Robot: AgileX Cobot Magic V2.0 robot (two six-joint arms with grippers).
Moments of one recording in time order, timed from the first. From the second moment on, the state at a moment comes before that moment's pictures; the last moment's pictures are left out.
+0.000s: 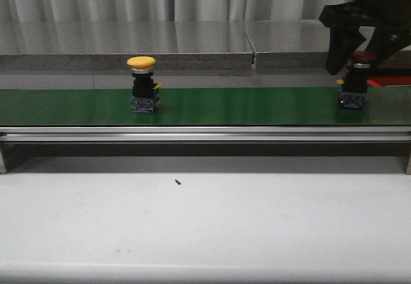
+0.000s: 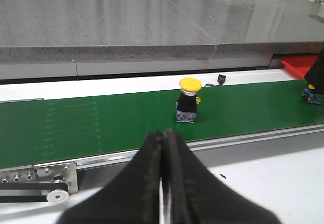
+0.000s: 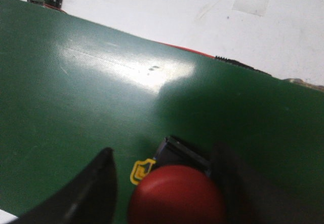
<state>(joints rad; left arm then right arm) -0.19 0.40 -0.42 -0.60 0.35 0.48 0.03 1.89 -1.57 0.24 0.87 -0.27</state>
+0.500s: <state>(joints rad) -0.19 0.40 -0.42 -0.60 0.35 0.48 -0.22 1.90 -1.89 0.24 1.09 -0.26</state>
